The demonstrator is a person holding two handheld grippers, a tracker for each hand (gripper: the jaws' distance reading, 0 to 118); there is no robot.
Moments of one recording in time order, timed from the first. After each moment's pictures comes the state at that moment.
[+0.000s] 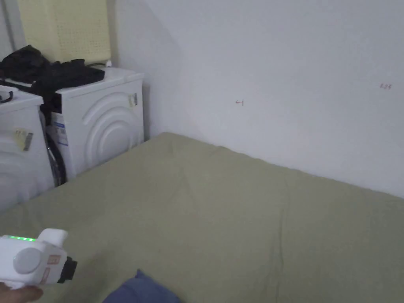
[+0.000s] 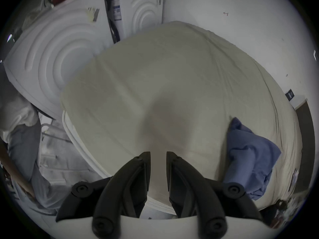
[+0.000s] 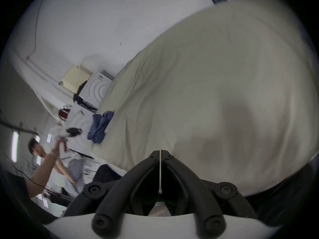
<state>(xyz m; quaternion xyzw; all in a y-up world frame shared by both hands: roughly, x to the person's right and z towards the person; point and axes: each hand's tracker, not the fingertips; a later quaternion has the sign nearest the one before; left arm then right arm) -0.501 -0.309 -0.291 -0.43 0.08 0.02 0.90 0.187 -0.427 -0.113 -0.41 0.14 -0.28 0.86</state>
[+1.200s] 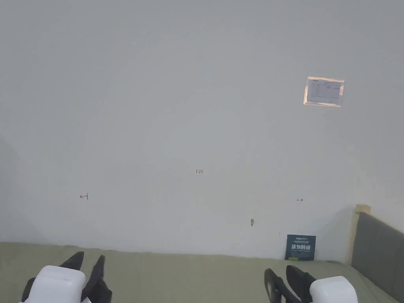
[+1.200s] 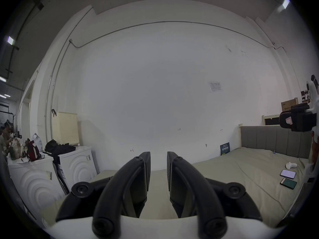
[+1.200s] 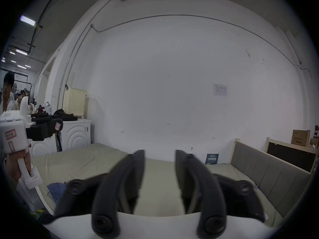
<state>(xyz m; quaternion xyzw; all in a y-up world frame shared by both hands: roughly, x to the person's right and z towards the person) -0.160 -0.103 -0.207 0.06 -0.09 -0.06 0.99 0.165 -0.093 -0.143 0.02 0.00 0.06 1.00</state>
